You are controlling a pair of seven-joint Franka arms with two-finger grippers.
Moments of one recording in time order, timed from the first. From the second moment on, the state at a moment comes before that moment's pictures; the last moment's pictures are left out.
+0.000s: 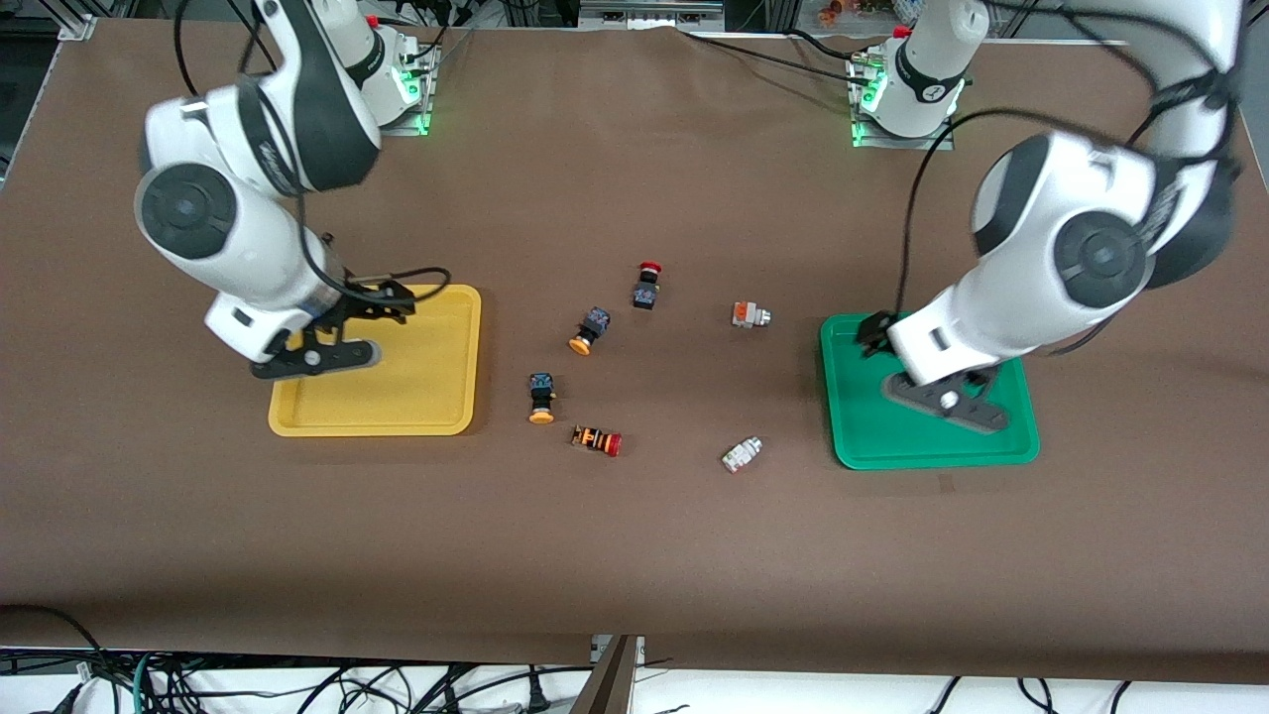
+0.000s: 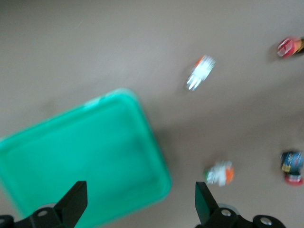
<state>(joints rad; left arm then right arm) -0.14 0.46 -0.19 -1.48 -0.02 1.91 0.08 0.37 0.33 -0.02 -1.60 0.00 1.81 0.16</state>
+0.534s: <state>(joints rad) -0.21 0.78 -0.22 -1.46 -0.03 2.43 0.29 0.47 0.61 -0.02 -1.60 0.15 2.22 0.36</state>
